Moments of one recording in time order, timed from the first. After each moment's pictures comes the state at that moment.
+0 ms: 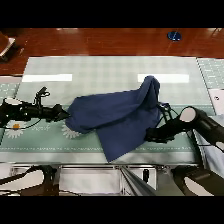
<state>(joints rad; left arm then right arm) 0.27 -1.35 0.67 0.69 -1.14 -1.00 0.23 -1.08 0.55 -1.04 1.18 1.59</state>
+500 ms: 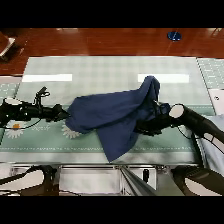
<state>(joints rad) 0.27 -1.35 0.67 0.69 -1.13 -1.00 0.31 -1.23 0.61 -0.86 0.95 1.57</state>
